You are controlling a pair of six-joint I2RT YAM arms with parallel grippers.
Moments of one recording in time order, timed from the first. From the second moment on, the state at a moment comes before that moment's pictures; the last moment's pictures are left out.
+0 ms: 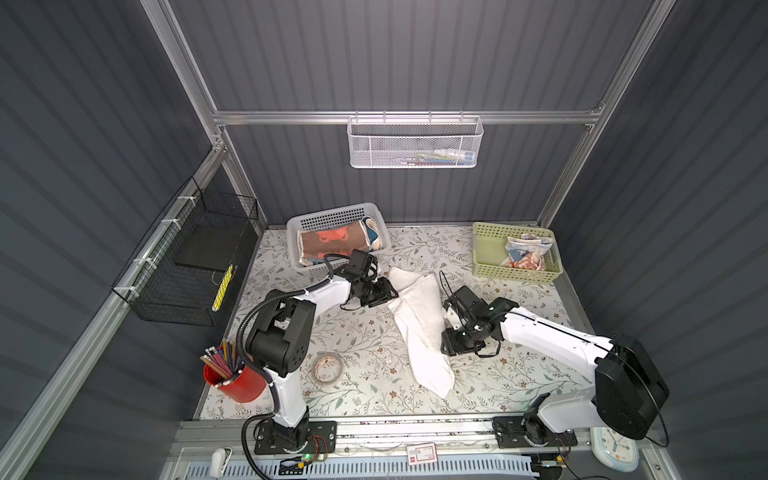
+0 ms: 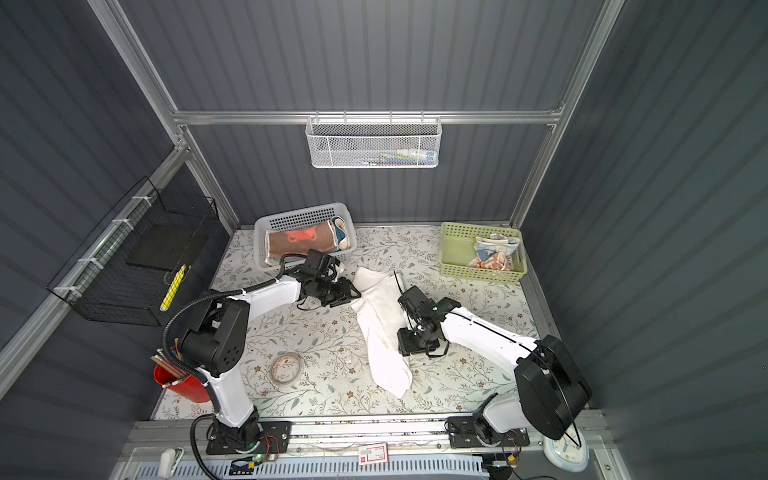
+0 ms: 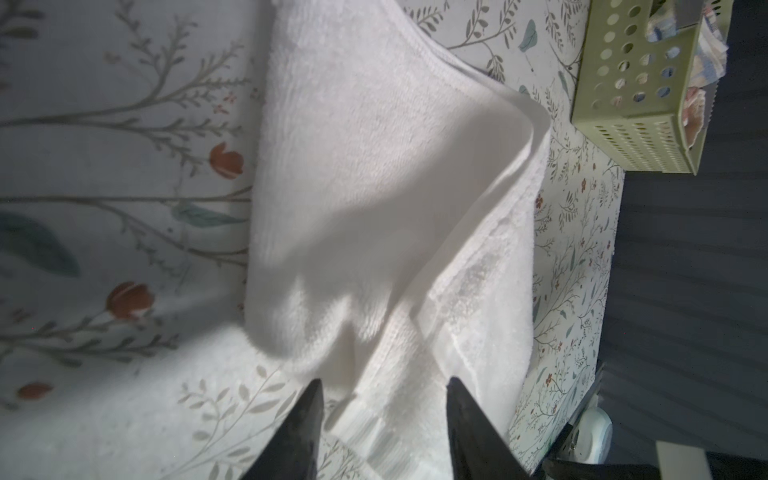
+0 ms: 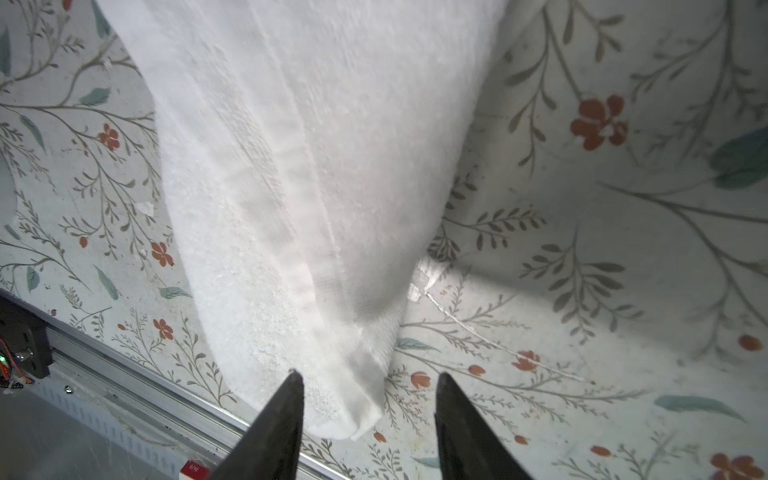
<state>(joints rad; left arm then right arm) -0.45 1.89 1.22 -0.31 0.51 -0.59 0.68 1.39 0.85 -0.77 -0.20 0.45</state>
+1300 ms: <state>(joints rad) -0.52 2.02 1.36 -0.24 0.62 -0.65 0.70 1.37 0.63 -0.58 -0.26 0.54</state>
